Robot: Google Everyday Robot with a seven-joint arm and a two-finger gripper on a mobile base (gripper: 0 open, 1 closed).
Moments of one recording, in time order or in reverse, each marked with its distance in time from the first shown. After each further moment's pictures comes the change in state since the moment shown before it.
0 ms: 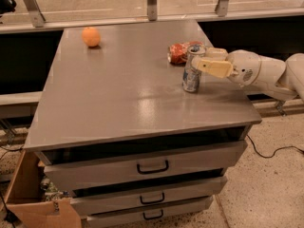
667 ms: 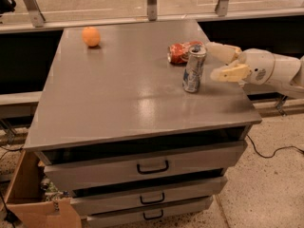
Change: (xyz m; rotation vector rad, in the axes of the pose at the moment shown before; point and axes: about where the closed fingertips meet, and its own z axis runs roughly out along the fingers) arm -0.009 -0.003 -0.024 0.022 0.034 -0.037
